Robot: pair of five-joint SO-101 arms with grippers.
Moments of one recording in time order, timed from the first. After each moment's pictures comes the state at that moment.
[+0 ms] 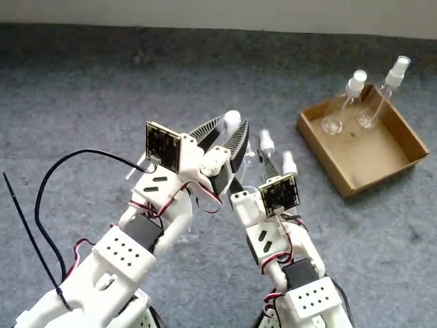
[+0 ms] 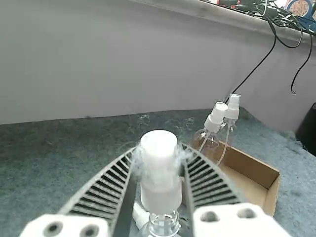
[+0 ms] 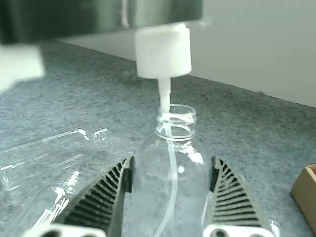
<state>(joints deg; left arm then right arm) 29.7 -49.5 65.9 -5.5 19.6 -24.4 -83.5 95.9 4.5 5.3</state>
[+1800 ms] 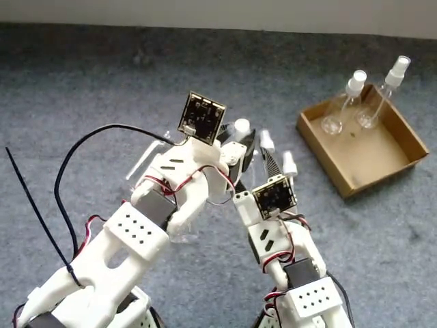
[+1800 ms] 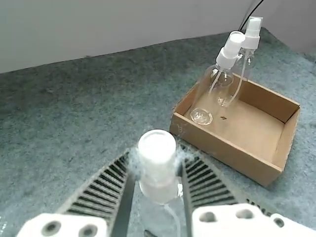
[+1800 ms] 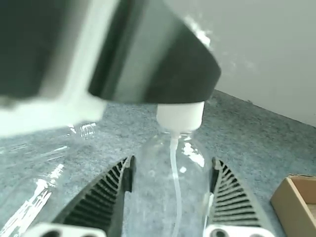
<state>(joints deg) 30.7 -38.3 48.7 18.4 14.1 -23.6 -83.5 96.0 4.3 12.1</state>
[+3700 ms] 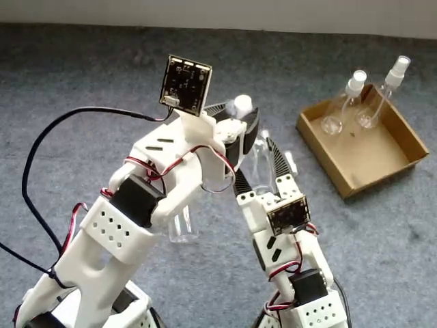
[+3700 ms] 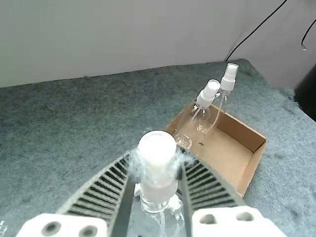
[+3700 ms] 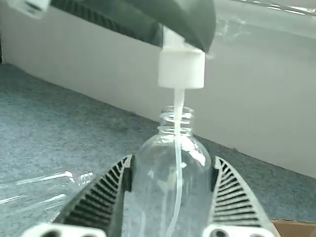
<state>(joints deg) 31.3 -38.7 24.1 42.2 19.3 -23.7 -103.5 96.0 13.2 12.0</state>
